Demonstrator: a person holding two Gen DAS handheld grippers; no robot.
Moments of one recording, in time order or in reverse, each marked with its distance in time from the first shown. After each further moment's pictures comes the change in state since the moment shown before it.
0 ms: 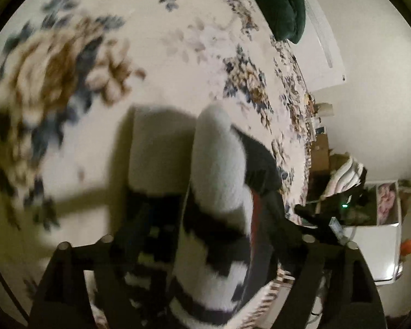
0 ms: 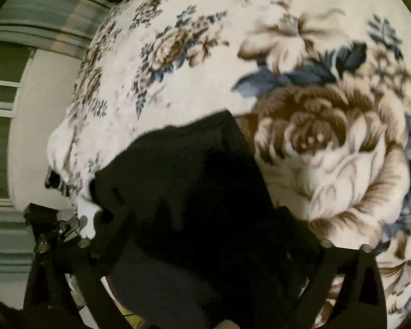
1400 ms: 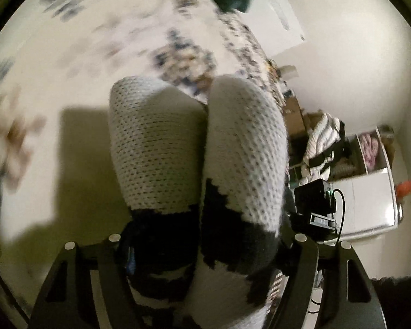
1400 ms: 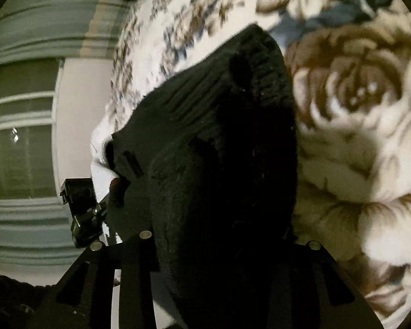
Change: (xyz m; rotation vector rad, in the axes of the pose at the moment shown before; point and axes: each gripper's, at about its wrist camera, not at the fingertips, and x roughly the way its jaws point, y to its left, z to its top) left arm 0.062 -0.067 0.063 0.302 0.110 -0.130; right arm 0.003 -0.034 -0.011 0.080 -0.004 0.294
